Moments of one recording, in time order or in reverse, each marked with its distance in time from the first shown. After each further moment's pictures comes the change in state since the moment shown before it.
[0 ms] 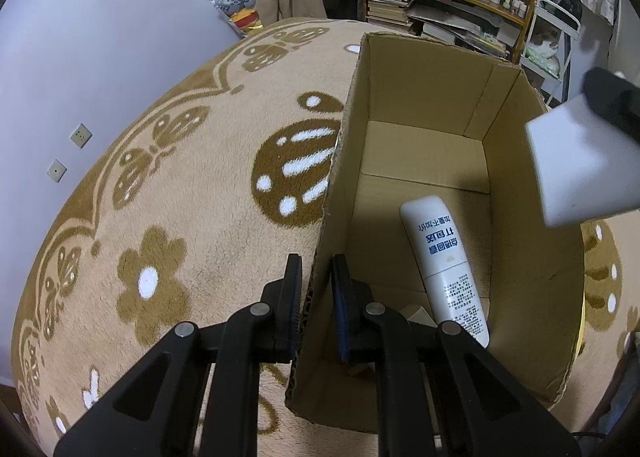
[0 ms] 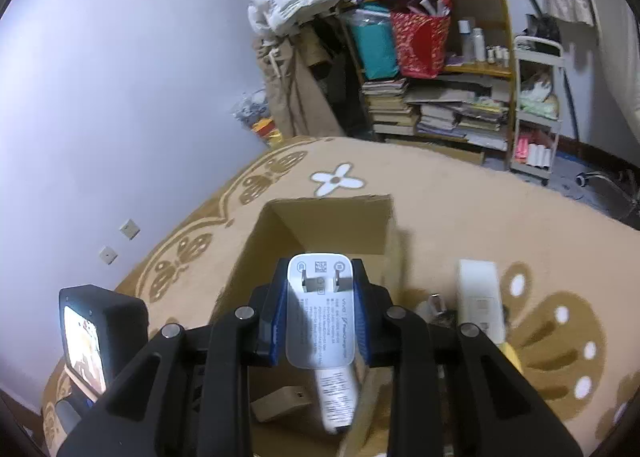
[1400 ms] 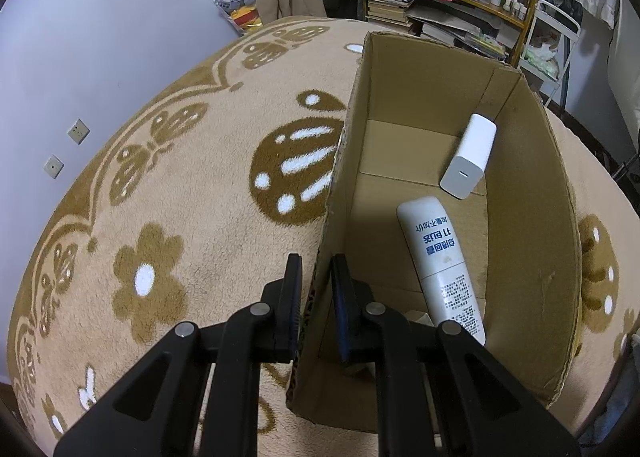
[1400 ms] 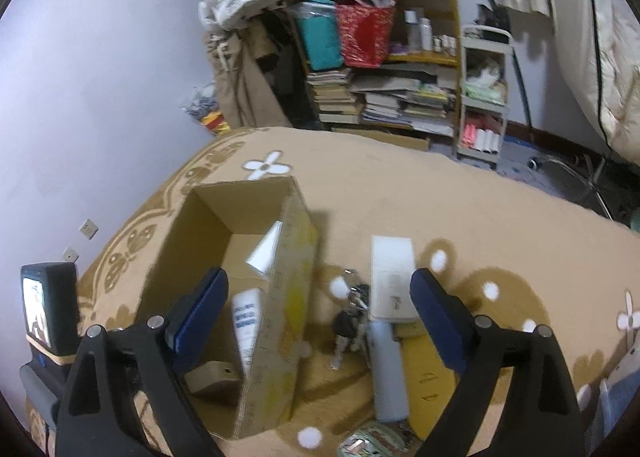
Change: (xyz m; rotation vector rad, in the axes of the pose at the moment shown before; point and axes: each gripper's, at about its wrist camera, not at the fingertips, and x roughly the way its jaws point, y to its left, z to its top) left arm 0.003 0.002 -0.001 -0.010 0.002 -0.011; right arm -0.030 -0.055 -0.008 0.049 0.035 -0.190
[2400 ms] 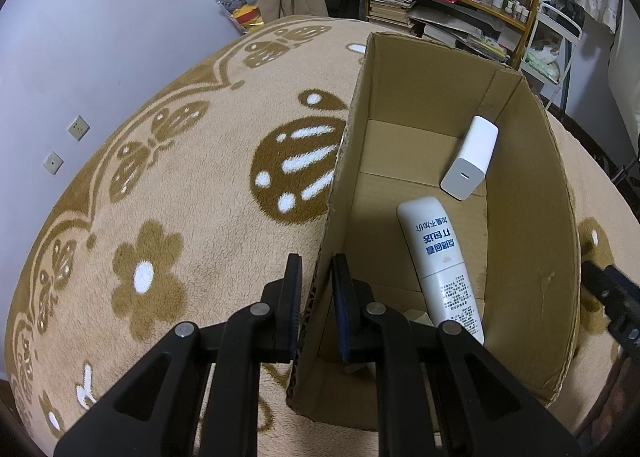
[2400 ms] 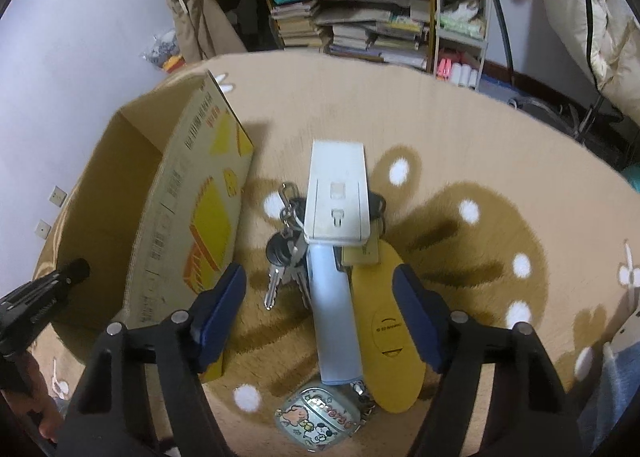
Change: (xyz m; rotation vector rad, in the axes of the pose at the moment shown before) left arm -0.002 0.000 -0.002 -0.013 0.001 -0.007; right arm 0.047 -0.042 -0.046 0.032 0.227 -0.079
